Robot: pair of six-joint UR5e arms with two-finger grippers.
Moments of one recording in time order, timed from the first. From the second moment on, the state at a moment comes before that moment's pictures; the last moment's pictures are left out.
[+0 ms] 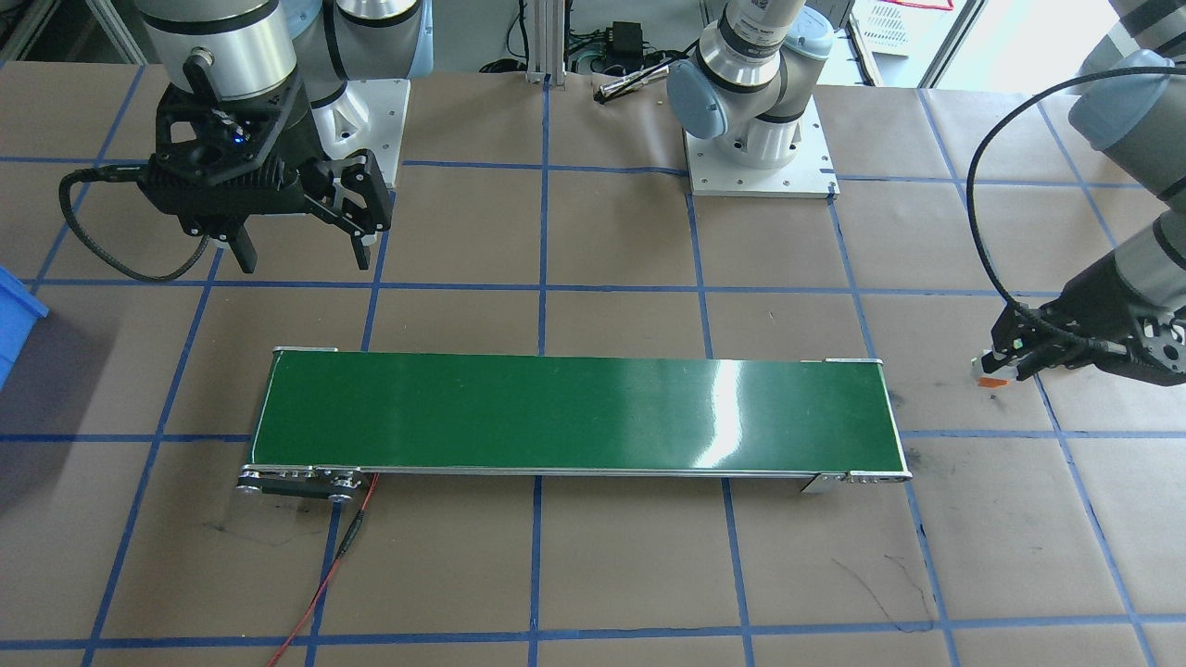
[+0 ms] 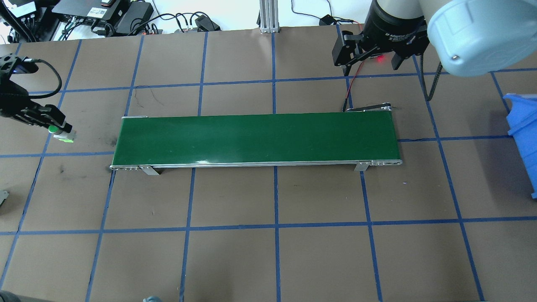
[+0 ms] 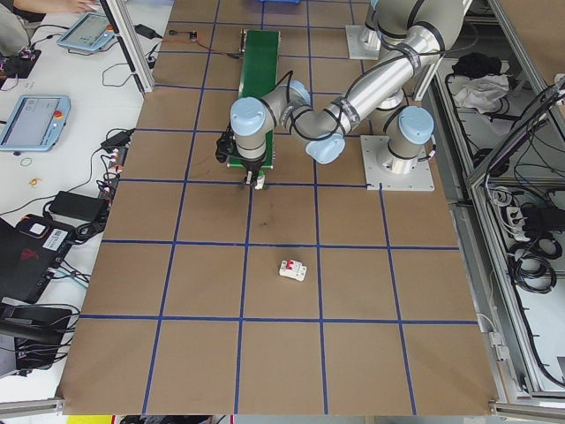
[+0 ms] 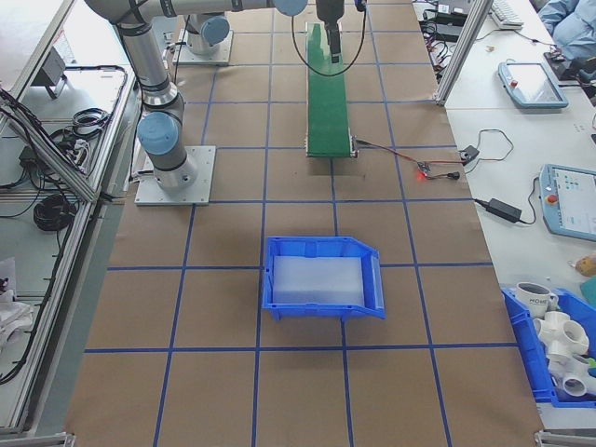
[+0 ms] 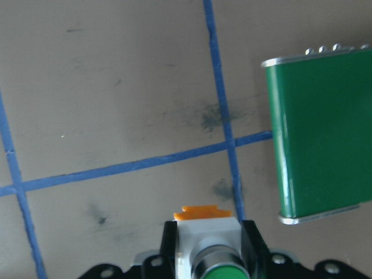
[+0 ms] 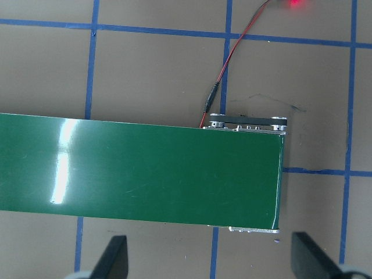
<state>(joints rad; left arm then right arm) -0.99 -1.77 -1.72 -1.29 1.42 0.73 1.68 -1.53 1.51 -1.71 -1.61 0.04</state>
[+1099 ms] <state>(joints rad) -1.14 -1.85 -1.73 -1.29 1.36 0.46 1.67 -1.51 1.51 -1.71 -1.59 0.03</state>
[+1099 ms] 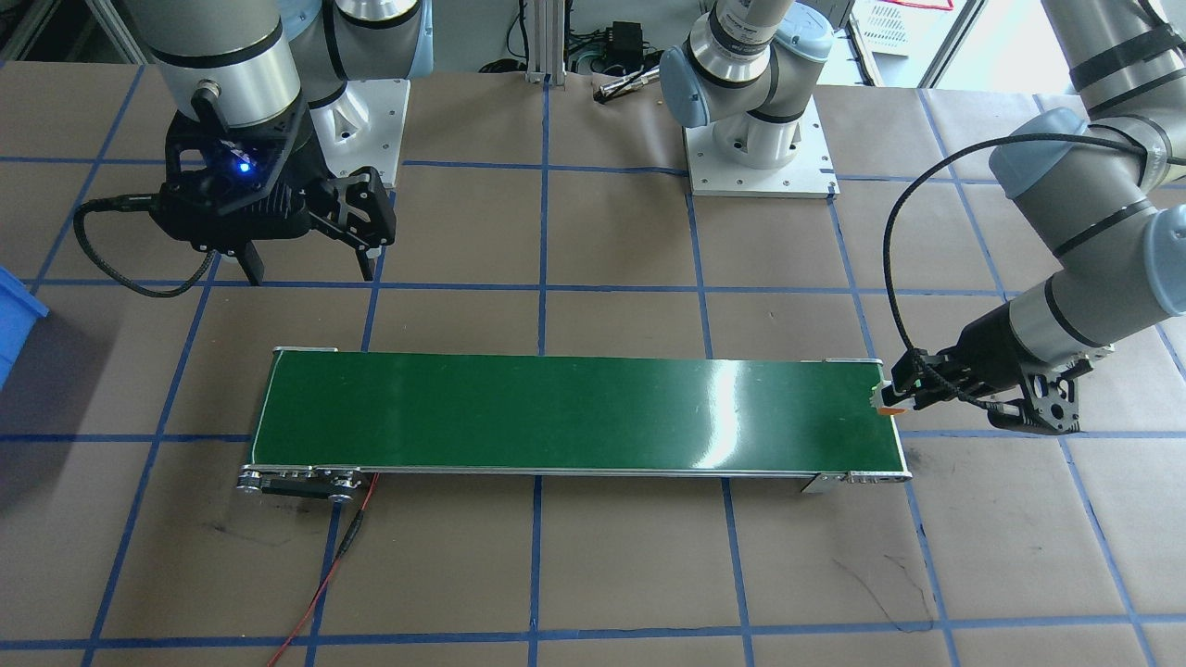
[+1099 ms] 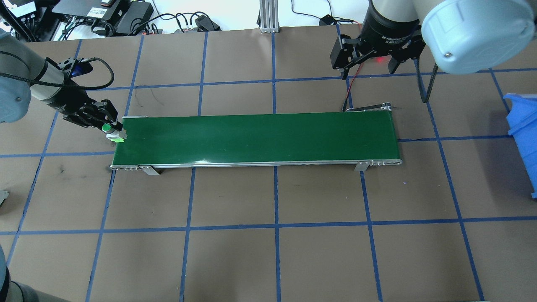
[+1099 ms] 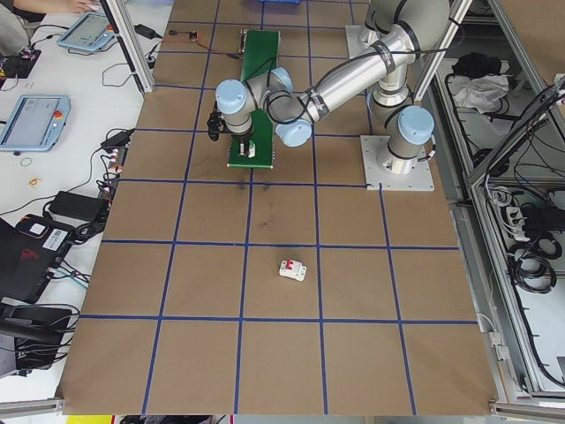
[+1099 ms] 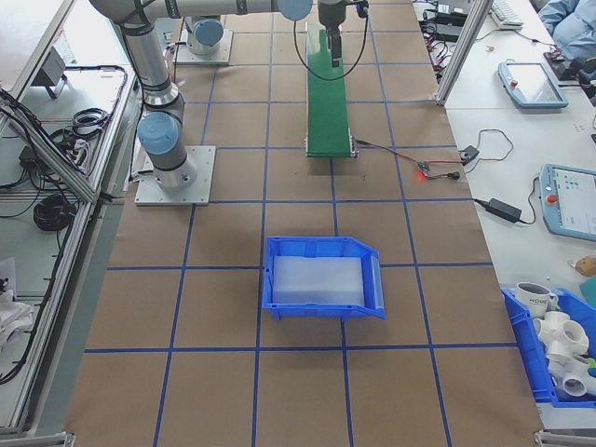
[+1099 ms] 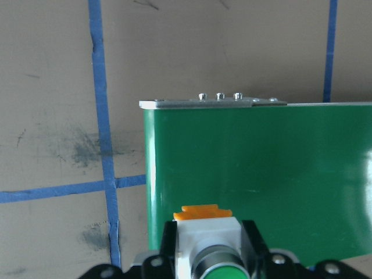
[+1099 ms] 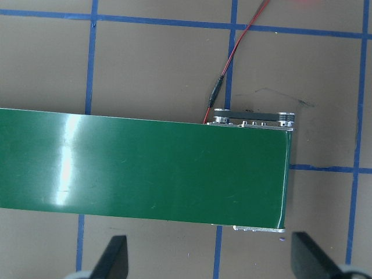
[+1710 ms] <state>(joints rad) -1.14 -1.86 -1.74 -1.29 1.36 0.45 1.62 -1.52 1.51 -1.72 -1.54 0.02</state>
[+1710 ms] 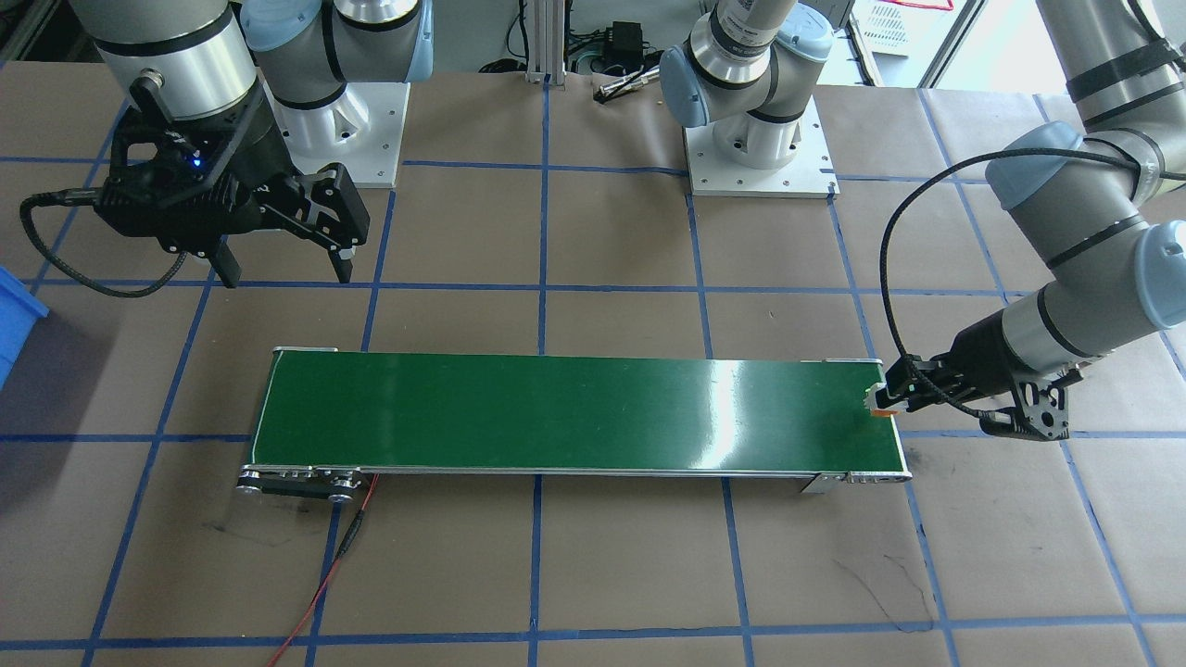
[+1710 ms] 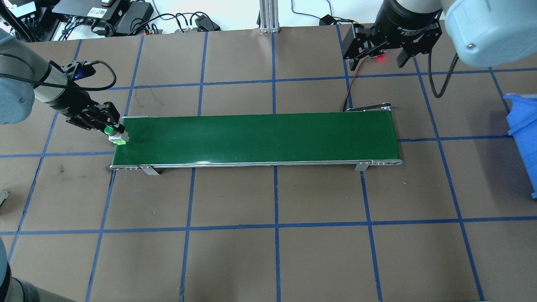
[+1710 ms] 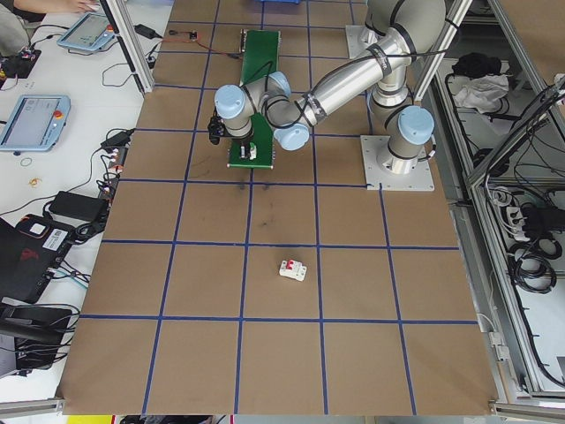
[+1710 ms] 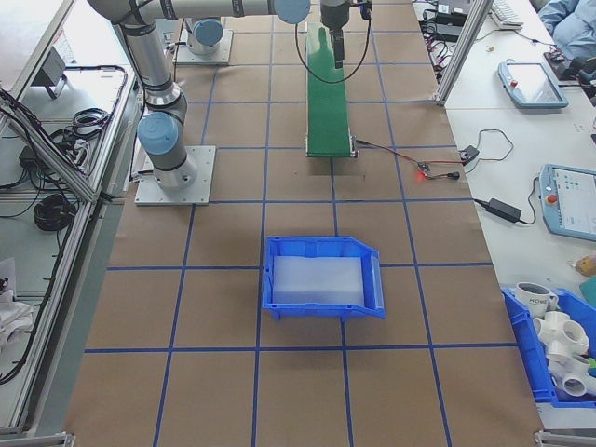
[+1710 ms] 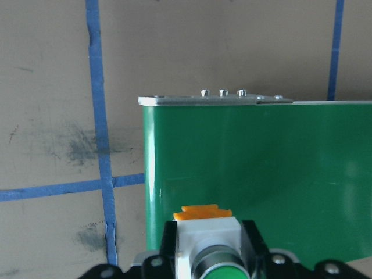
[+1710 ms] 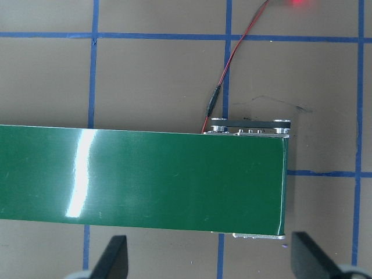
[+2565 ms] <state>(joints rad) -1.20 -1.78 -1.73 -1.37 1.36 0.31 1.62 -1.52 1.51 -1.72 -1.55 0.02</state>
